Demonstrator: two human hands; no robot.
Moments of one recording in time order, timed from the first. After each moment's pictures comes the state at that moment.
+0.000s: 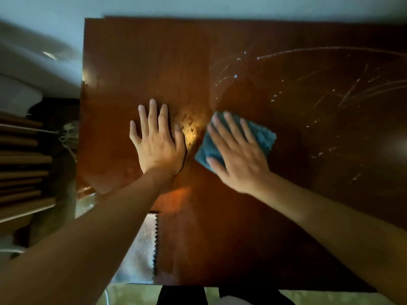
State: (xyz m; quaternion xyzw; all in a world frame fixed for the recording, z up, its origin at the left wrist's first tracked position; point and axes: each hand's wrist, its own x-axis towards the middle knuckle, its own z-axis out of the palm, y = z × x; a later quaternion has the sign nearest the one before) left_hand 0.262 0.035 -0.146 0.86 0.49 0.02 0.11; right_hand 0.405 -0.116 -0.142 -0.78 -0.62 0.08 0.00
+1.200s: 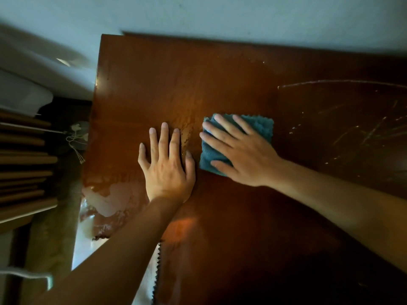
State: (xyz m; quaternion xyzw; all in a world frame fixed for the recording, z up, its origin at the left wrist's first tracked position) left_hand 0.261 0.032 -0.148 0.87 0.49 0.02 0.10; right_hand 0.460 -0.047 -0.134 -0.64 -0.76 0.08 -0.04
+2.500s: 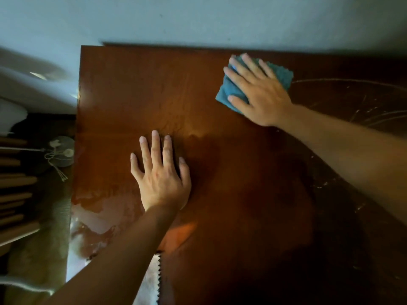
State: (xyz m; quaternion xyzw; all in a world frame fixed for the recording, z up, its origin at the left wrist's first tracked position) left_hand 0.262 0.032 -0.149 0.87 0.49 -0.01 0.10; right_hand 0.560 0.004 -0.120 -0.77 -0.63 0.06 -0.03
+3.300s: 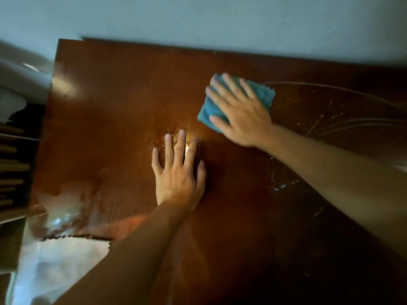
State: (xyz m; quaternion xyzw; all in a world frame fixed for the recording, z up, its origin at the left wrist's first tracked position) left_hand 0.343 -0.054 -0.140 0.90 0.43 -0.08 0.11; right_hand 0.570 -0.060 -0.124 -0.75 -0.66 0.06 -0.01
